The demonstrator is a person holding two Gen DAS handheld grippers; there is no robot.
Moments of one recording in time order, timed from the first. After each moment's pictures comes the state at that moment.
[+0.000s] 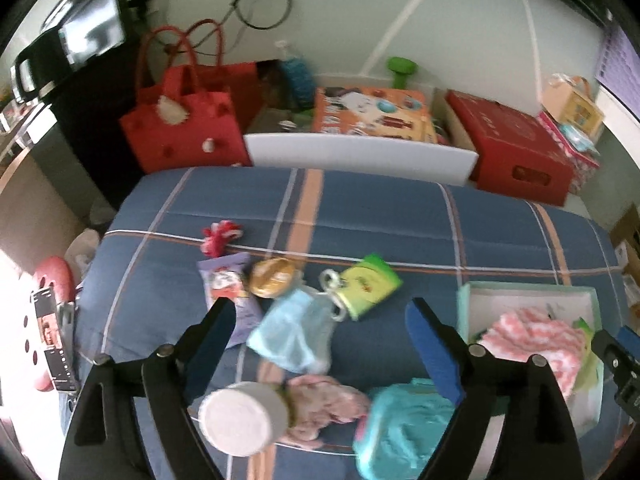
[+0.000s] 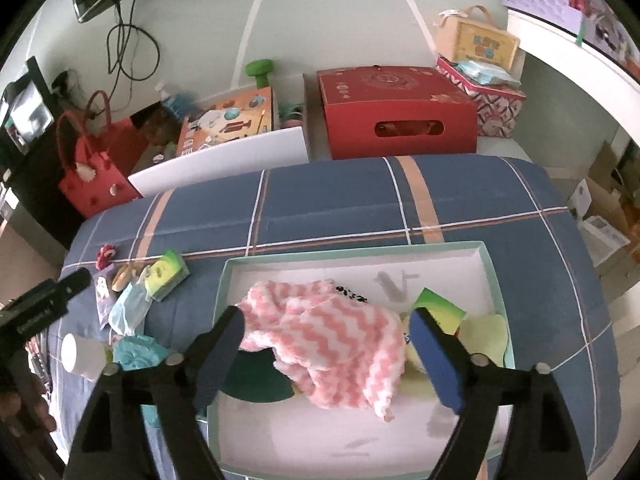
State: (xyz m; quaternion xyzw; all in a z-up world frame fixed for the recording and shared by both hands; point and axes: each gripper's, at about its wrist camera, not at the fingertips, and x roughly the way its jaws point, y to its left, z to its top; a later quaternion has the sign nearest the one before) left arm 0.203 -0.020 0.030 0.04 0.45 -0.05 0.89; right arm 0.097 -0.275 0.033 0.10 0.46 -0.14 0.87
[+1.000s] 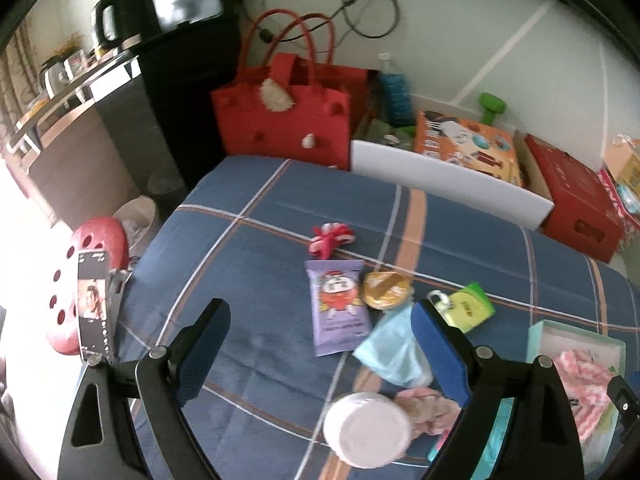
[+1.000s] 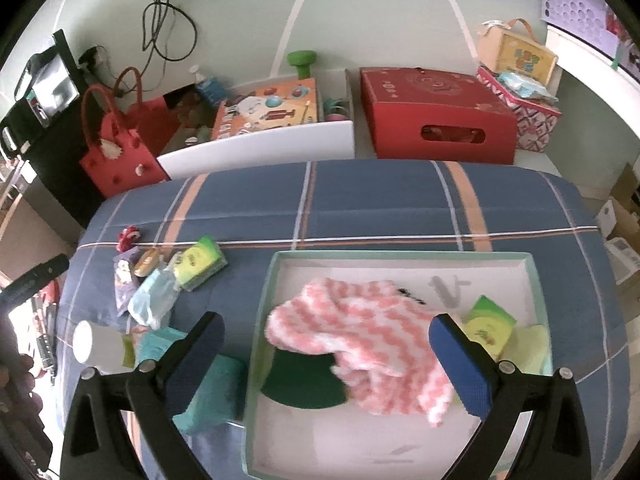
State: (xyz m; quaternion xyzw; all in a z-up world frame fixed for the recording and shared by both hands) left arm 0.206 0.075 0.028 -0.02 0.44 0.06 0.90; right arm 0.117 -0.228 0.023 0.09 0.46 -0.09 0.88
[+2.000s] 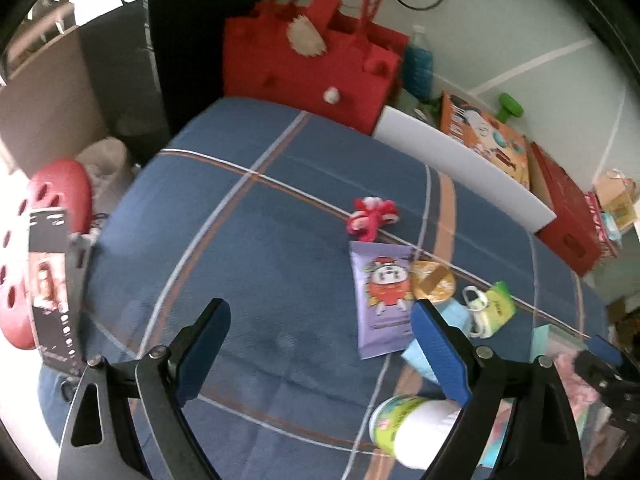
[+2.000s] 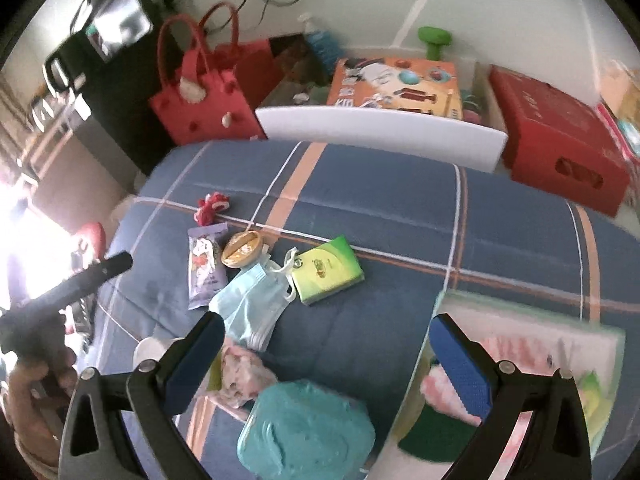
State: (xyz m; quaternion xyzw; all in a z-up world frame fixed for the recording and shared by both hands) left arm 0.249 0.161 -0.018 -0.11 0.51 -0.02 0.85; right arm 0.211 -0.120 0.011 0.03 0.52 0.05 0.85
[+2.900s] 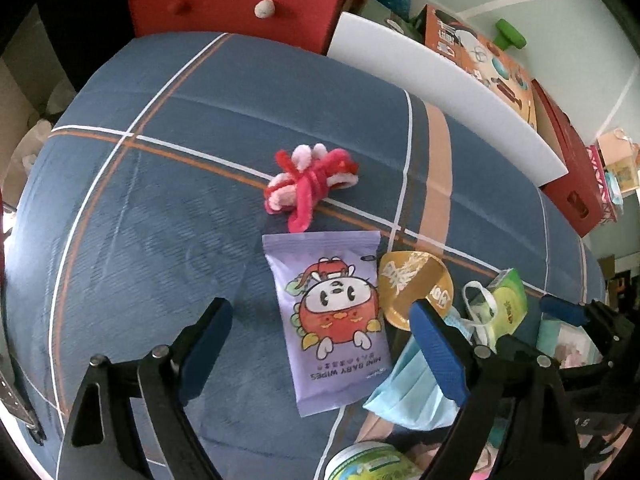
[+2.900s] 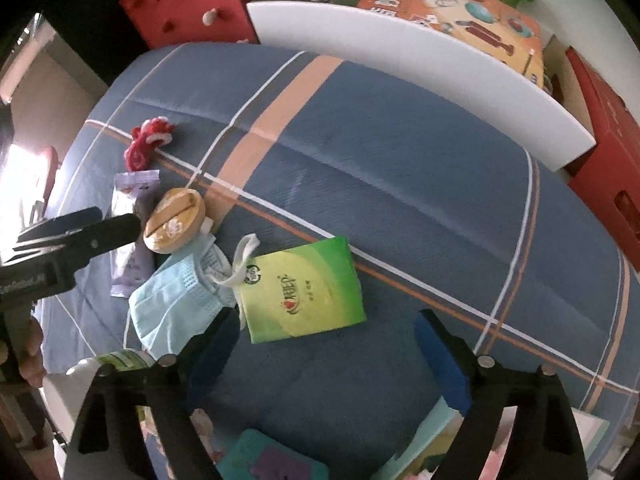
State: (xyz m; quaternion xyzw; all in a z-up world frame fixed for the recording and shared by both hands) left arm 0.326 0.104 -0.086 -0.09 0.61 -0.08 0.78; right arm 0.301 -0.105 -0.080 -0.06 0.64 0.08 0.76
